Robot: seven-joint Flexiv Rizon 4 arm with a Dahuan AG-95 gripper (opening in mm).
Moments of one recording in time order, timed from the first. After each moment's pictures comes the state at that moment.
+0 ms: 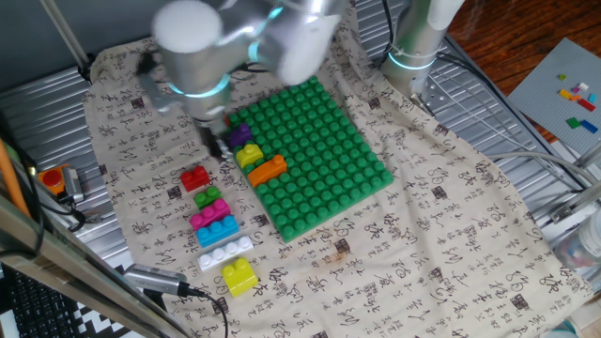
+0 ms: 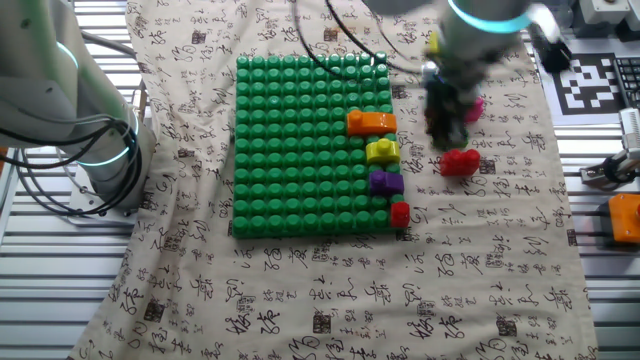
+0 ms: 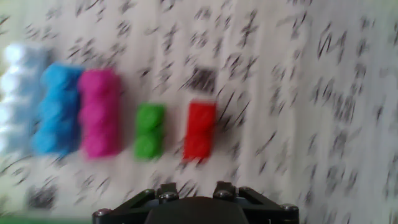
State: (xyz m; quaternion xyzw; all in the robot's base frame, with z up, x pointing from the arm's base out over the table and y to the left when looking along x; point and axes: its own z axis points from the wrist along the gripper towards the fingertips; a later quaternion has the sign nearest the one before) arm 0.591 -0.001 0.080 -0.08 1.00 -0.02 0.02
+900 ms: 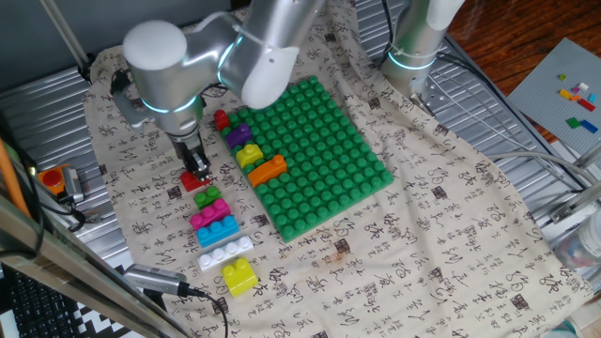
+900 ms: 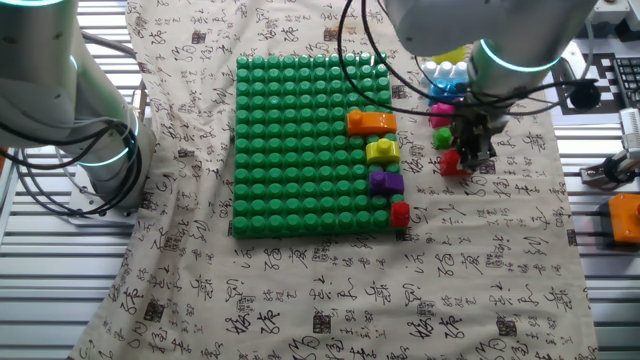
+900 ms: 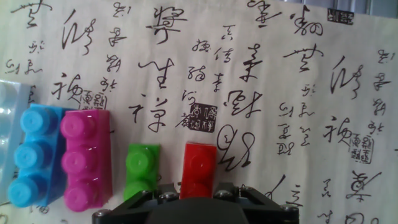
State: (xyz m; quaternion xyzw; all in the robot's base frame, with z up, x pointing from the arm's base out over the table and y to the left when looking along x) arm 0.618 0.010 0.047 -0.07 1.00 -0.01 0.02
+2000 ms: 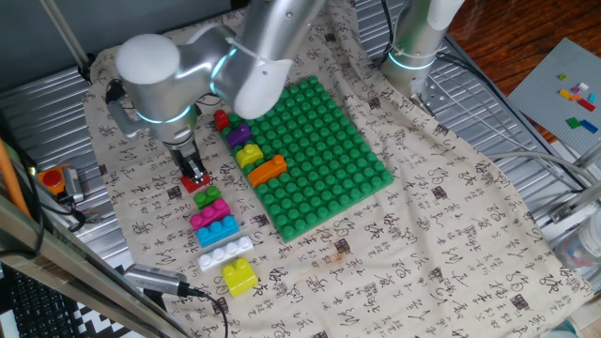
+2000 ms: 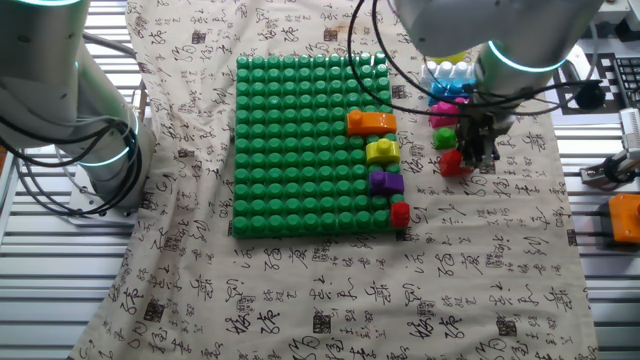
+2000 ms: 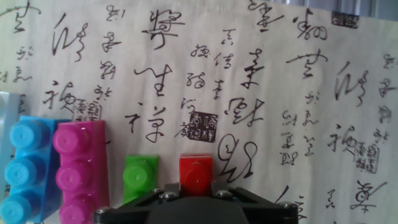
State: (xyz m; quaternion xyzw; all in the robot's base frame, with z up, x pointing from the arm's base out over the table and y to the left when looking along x) arm 0.626 0.013 0.044 -0.07 1.00 -0.02 0.00
